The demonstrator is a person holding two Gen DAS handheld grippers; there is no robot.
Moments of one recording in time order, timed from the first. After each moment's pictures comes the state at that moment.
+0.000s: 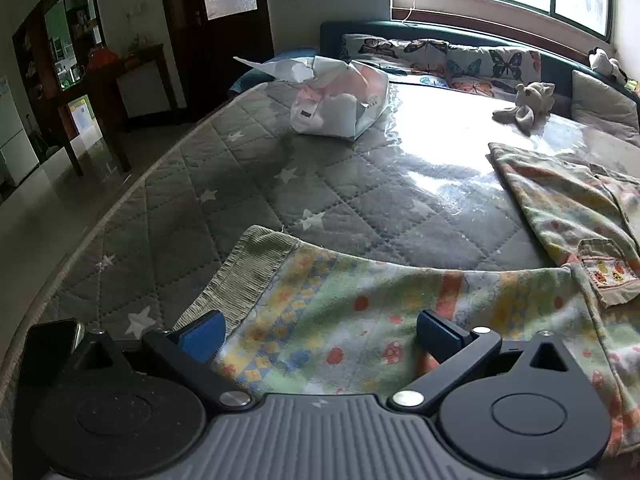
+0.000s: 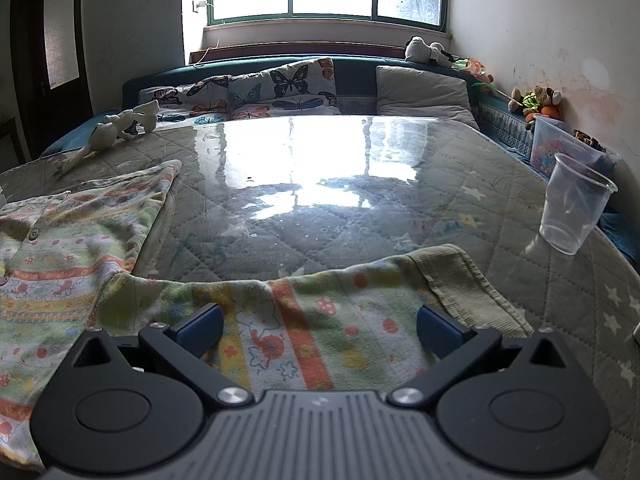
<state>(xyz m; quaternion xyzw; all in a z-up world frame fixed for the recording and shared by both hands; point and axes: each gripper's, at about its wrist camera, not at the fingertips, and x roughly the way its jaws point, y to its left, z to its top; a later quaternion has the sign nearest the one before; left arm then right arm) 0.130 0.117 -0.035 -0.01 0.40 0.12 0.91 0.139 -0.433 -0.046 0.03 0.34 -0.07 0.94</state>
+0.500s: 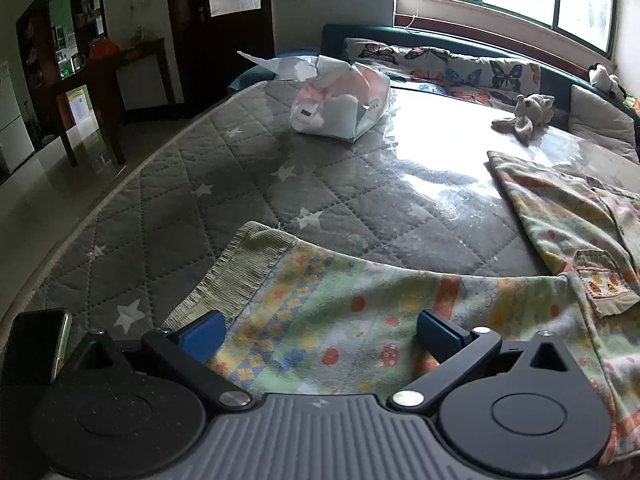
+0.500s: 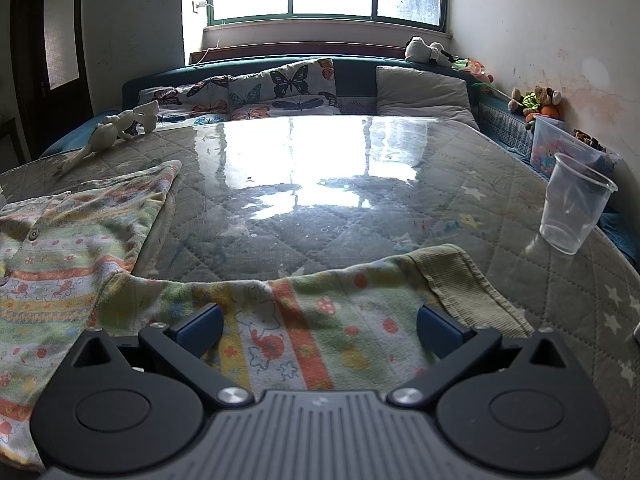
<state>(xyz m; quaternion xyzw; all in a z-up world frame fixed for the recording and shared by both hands) 0.129 0.122 -0.038 -0.03 0.39 0.12 0.91 0.139 -0.433 -0.046 0.03 0.34 -0.07 0.94</state>
